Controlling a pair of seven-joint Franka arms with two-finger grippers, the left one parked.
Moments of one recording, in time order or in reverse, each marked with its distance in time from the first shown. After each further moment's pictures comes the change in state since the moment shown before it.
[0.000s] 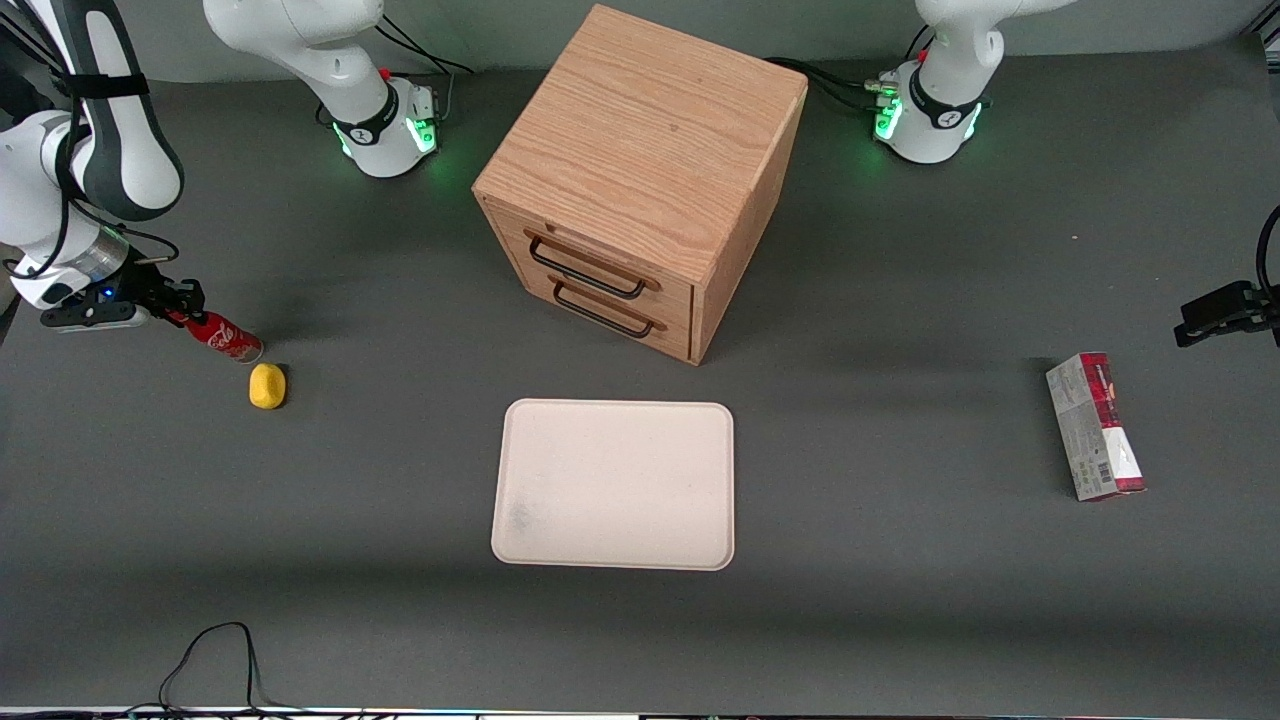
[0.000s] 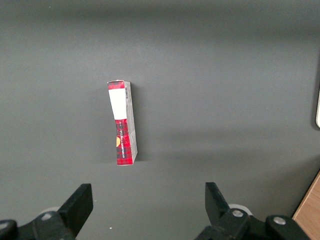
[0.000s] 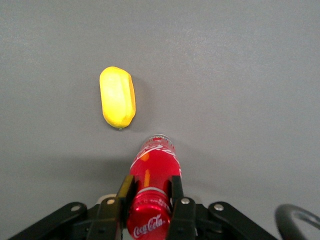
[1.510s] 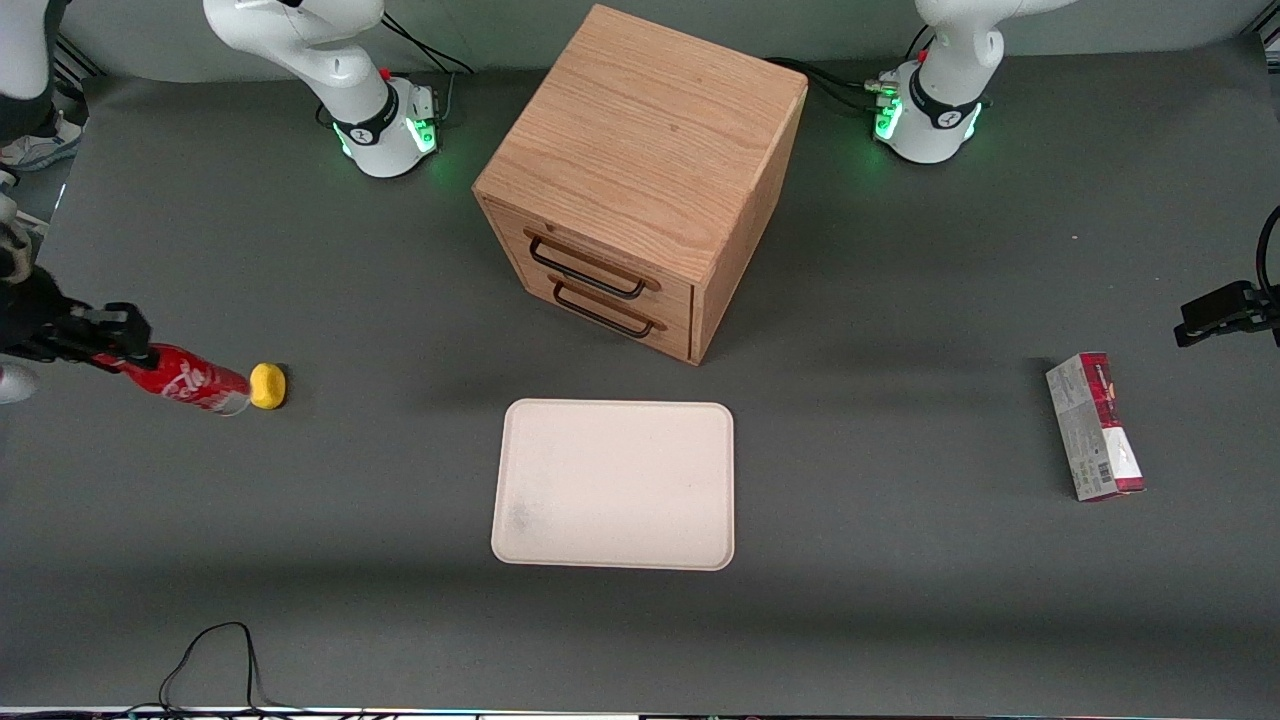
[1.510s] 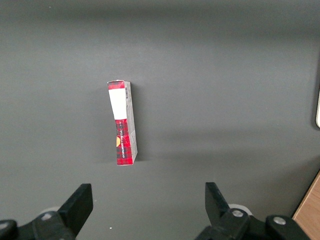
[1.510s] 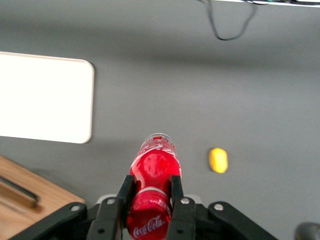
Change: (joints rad) arm -0.022 0.383 0.580 1.405 0.098 -1.080 0.544
